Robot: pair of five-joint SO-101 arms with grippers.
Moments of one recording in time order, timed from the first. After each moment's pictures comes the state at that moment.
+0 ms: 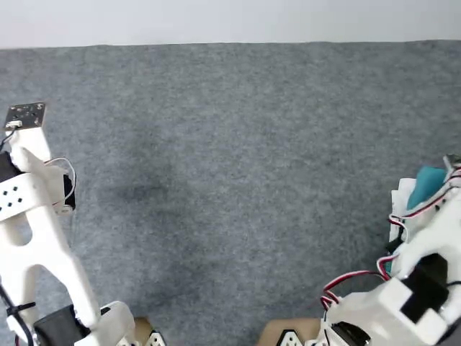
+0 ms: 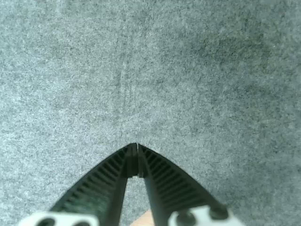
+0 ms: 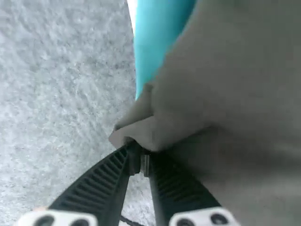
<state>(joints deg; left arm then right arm) -30.3 -17.2 12.7 99.1 -7.8 41.6 4.6 14.2 85.0 24.7</state>
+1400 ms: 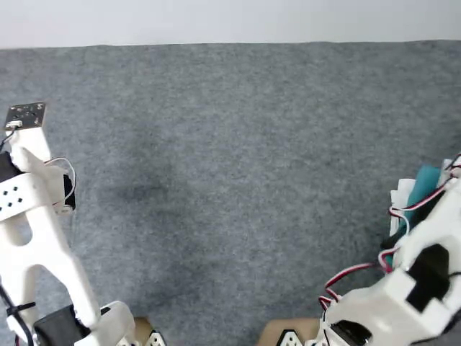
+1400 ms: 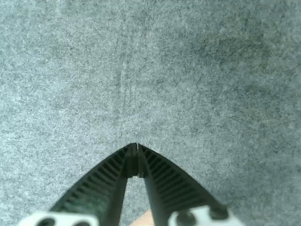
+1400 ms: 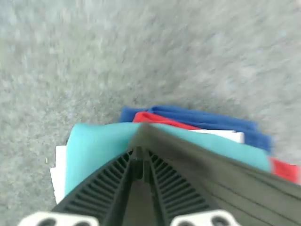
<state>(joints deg) -30.3 -17.2 12.7 99.1 -7.8 40.3 5.9 6.5 46.7 24.5</state>
